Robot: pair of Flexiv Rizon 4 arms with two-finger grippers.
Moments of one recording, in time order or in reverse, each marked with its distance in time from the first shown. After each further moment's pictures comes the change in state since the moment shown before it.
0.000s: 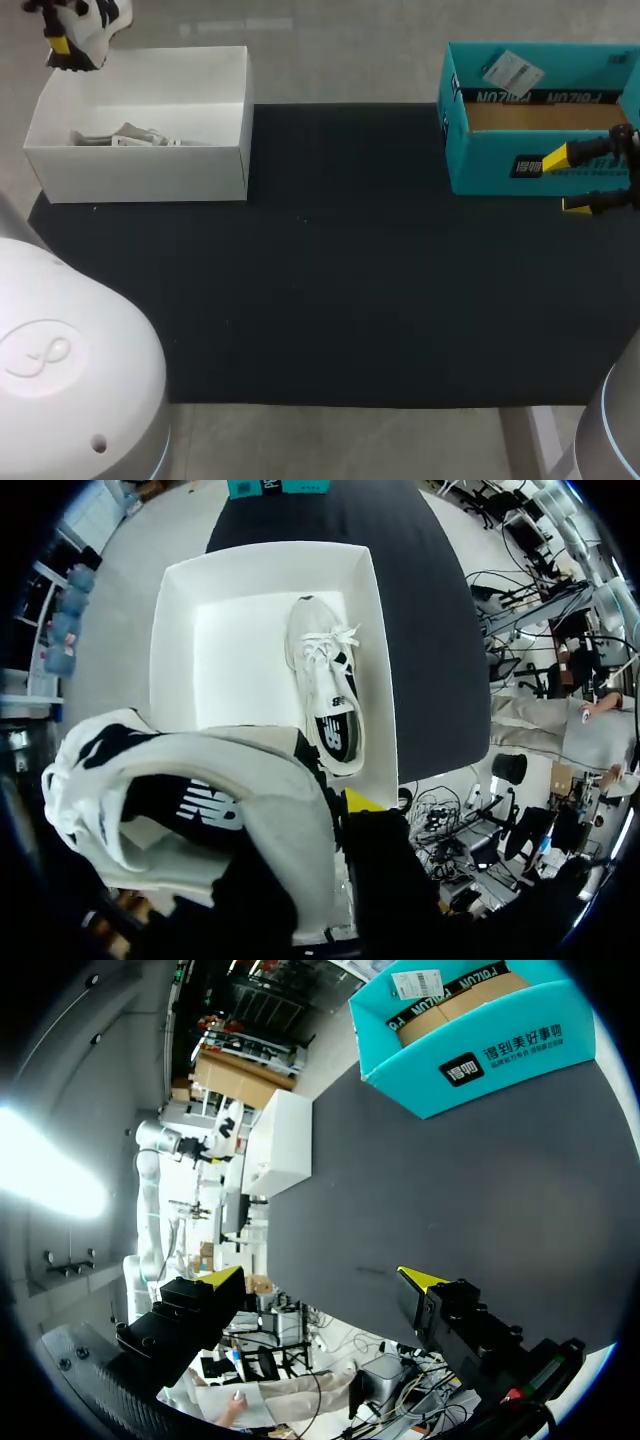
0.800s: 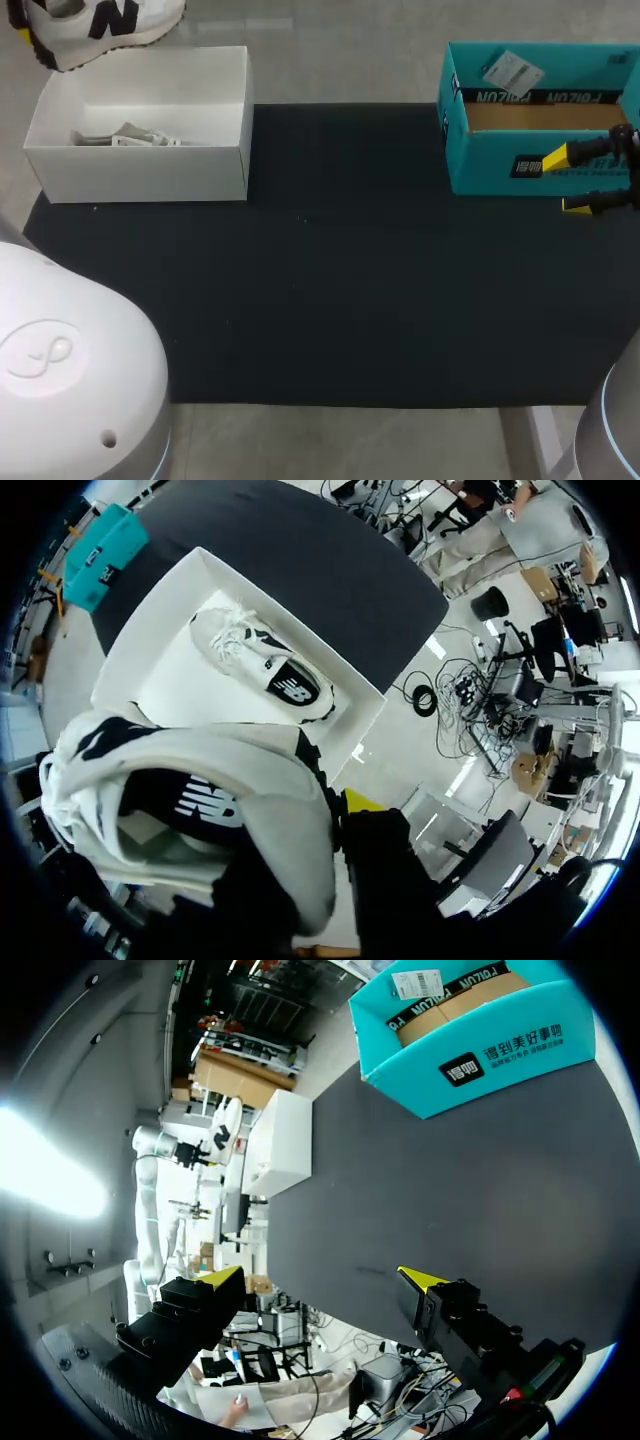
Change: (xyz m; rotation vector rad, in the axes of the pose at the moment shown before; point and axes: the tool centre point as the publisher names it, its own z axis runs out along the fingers) left arm -0.003 0.047 -0.015 -0.156 0.001 0.762; right arm 0.000 0.000 0.000 0.000 0.000 0.000
